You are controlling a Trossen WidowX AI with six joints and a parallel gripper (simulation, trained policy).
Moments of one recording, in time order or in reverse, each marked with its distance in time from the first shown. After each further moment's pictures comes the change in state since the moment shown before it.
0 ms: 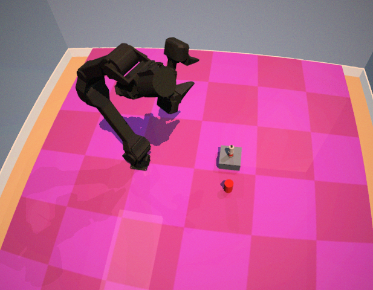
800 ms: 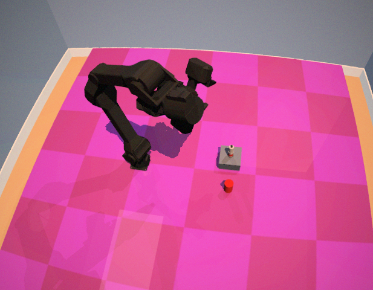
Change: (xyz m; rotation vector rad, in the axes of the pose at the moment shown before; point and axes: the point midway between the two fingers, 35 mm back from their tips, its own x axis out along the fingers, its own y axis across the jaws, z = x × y) arm 0.020 0.041 -0.050 0.017 -0.034 0.129
